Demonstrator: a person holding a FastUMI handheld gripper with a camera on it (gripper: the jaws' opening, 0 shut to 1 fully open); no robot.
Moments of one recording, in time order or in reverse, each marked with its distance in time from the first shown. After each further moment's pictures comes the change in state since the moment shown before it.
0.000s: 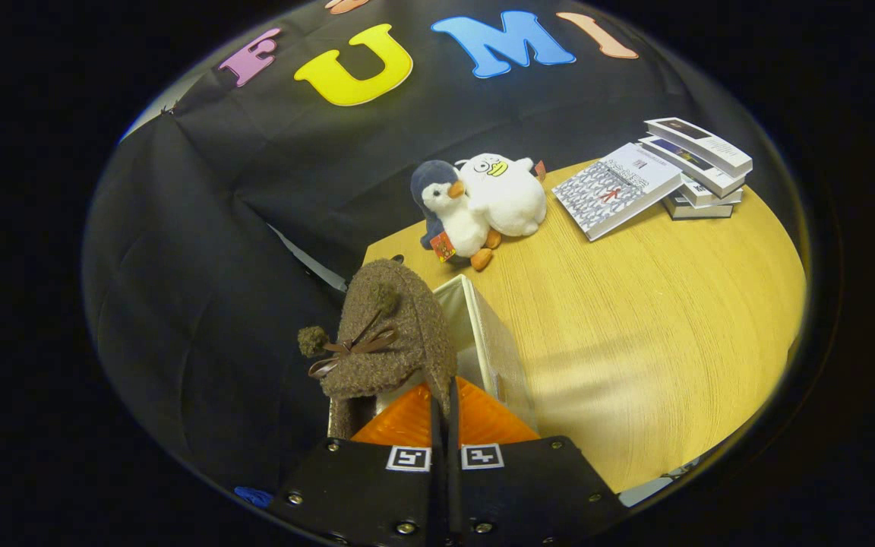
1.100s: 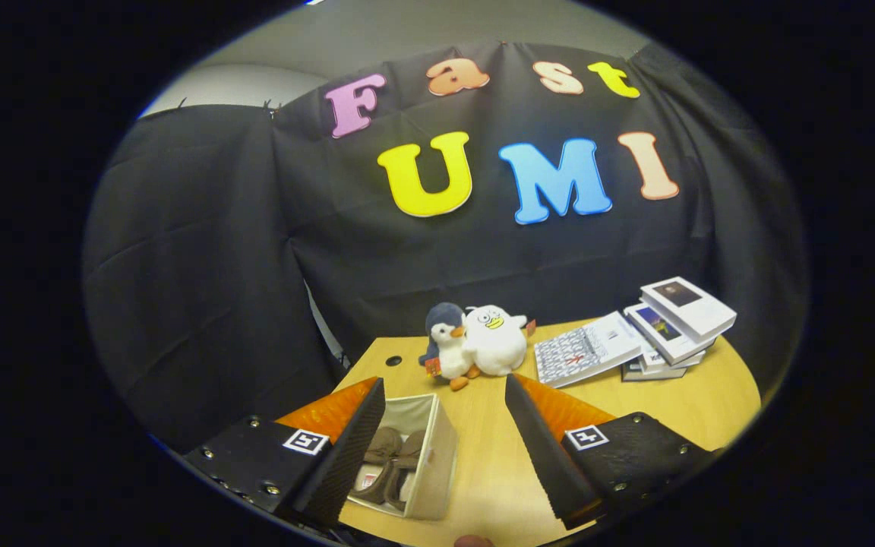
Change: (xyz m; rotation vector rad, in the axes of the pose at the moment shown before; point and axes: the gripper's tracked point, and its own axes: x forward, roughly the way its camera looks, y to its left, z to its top) arm -0.156 -0.028 0.117 -0.364 -0.513 0.016
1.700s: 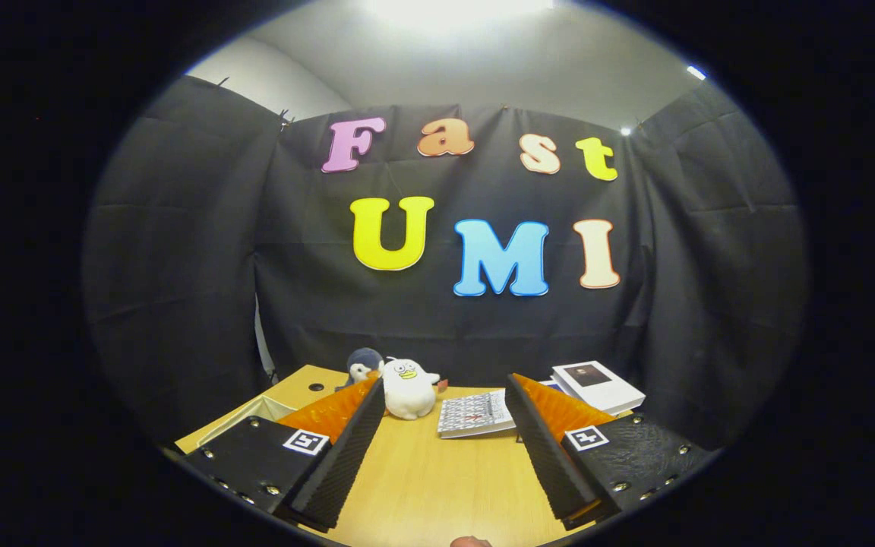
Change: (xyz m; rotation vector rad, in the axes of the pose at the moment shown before) arm -0.072 -0.104 0.041 -0.190 -0.236 -0.195
